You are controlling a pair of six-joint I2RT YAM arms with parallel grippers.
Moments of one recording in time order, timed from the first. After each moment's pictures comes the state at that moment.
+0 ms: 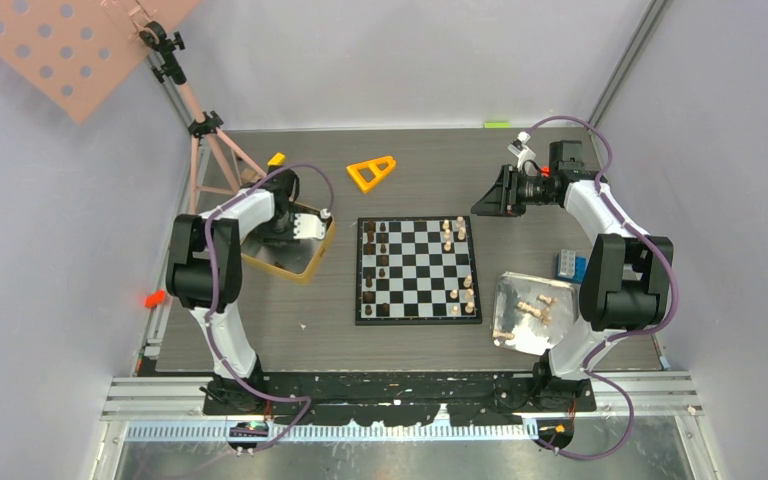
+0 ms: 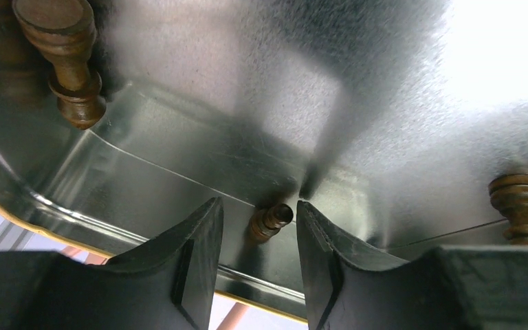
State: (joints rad) left arm -0.14 1.88 1.25 -0.66 -0.17 1.44; right arm -0.08 1.70 1.25 -0.55 -1.00 0.06
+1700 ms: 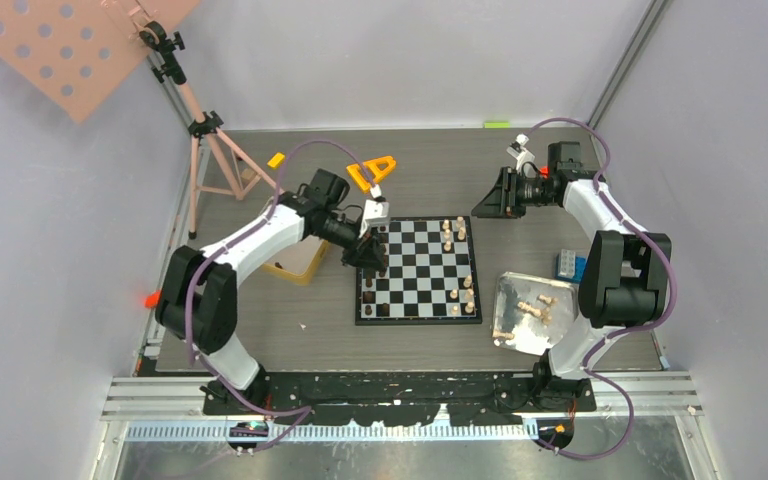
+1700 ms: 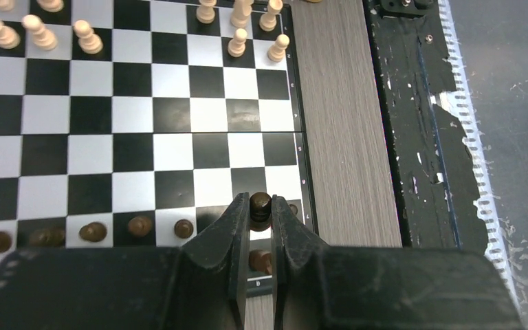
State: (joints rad) left arm -0.46 1.63 1.20 -0.65 1.04 0.76; right arm -0.08 1.72 1.25 -0.57 -0.98 0.04
